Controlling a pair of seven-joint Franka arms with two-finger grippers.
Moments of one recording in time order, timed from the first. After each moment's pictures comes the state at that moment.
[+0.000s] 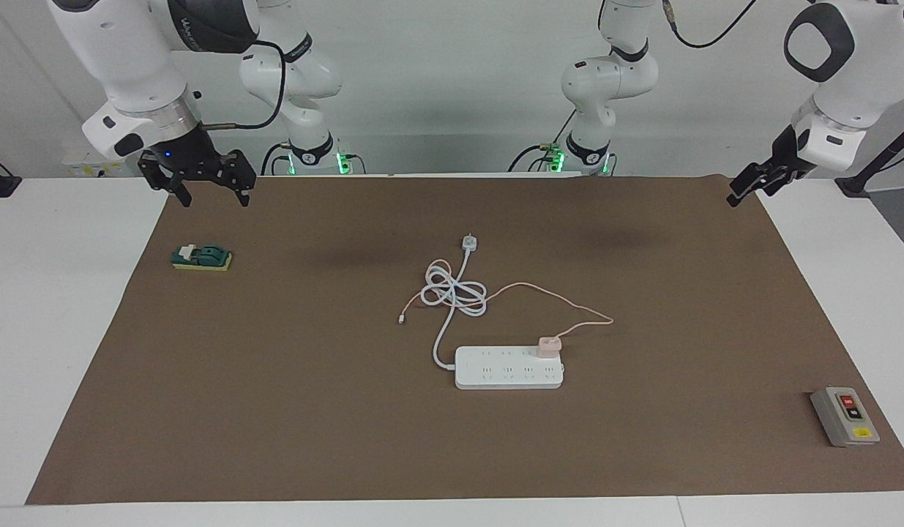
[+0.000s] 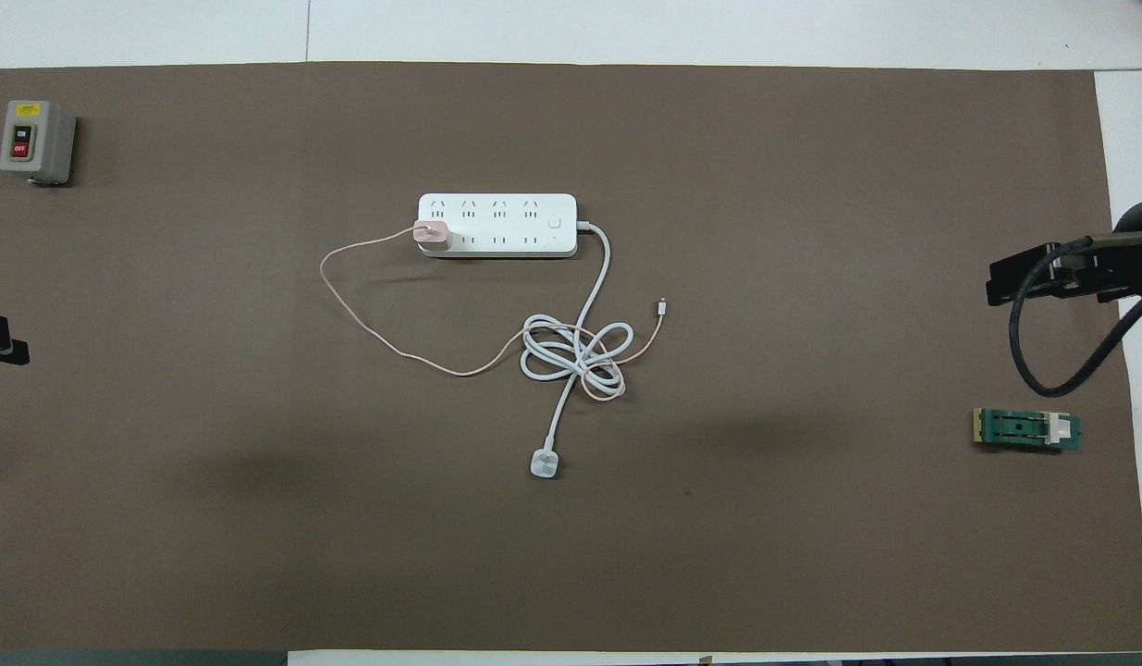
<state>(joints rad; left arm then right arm) 0.12 -0.11 0.06 -1.83 -0.01 1.63 -0.04 -0.03 -0.02 0.04 -1.61 -0.02 1.55 0.01</state>
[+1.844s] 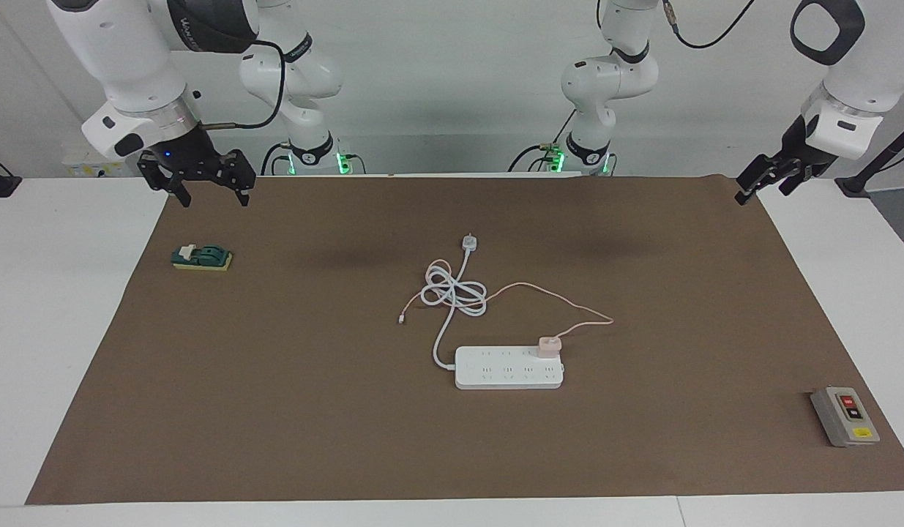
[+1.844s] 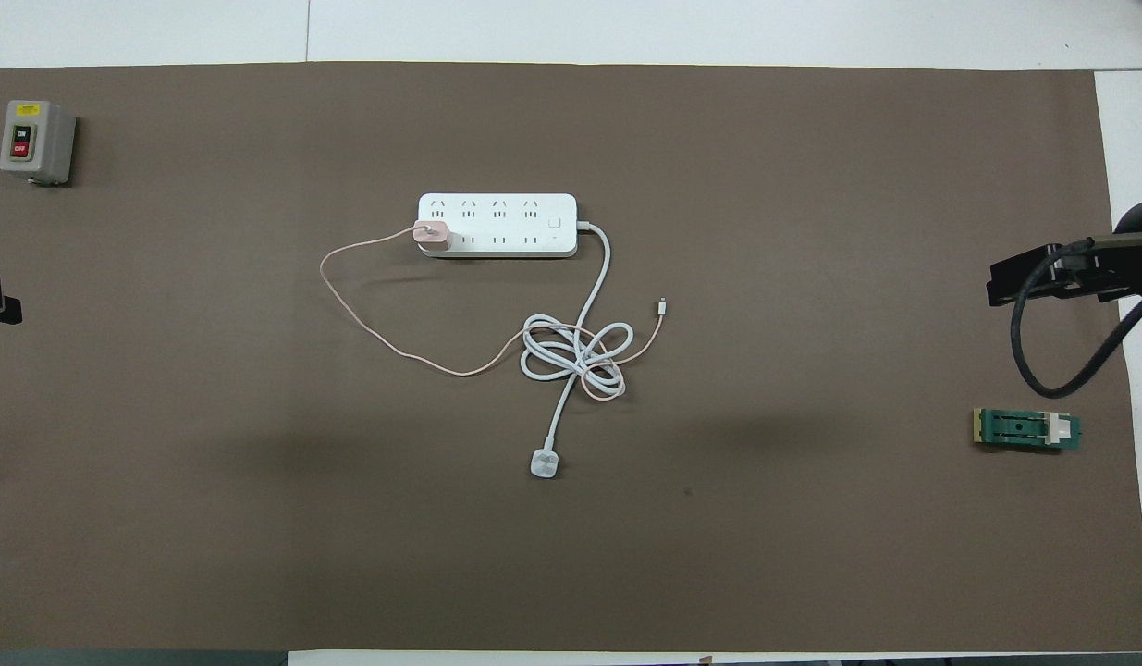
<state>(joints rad) 0.07 -0.05 0.03 -1.65 -0.01 1.56 -0.05 -0.03 -0.02 0.04 -1.61 -0.02 1.55 0.00</state>
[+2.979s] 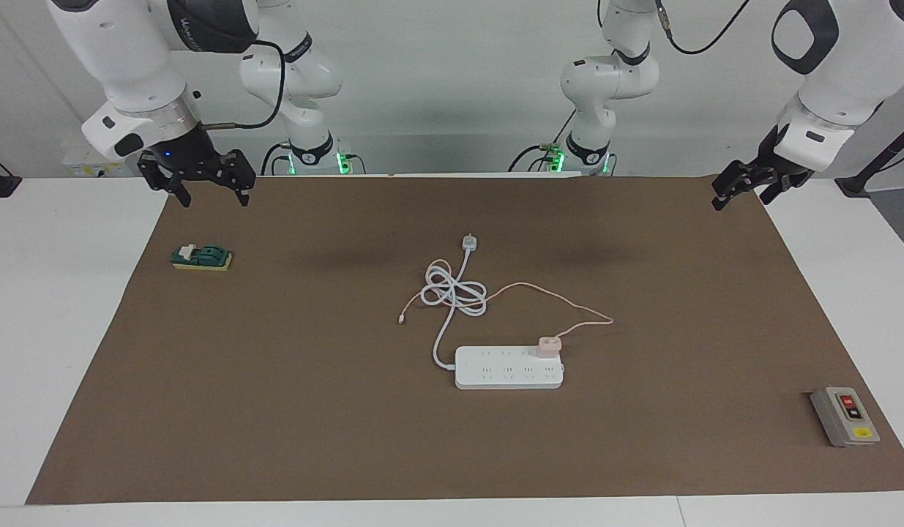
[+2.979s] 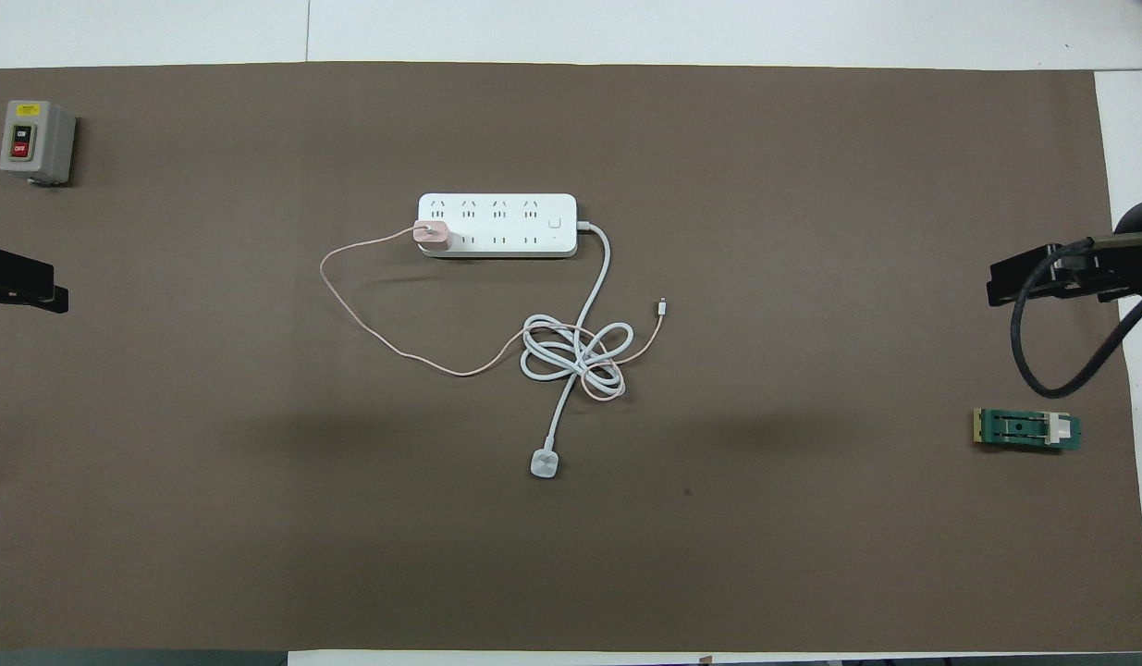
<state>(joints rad) 0.03 -0.01 0.02 -1.63 -0.01 1.56 0.01 -0.03 -0.02 0.04 -1.61 -0.02 1.55 0.00</state>
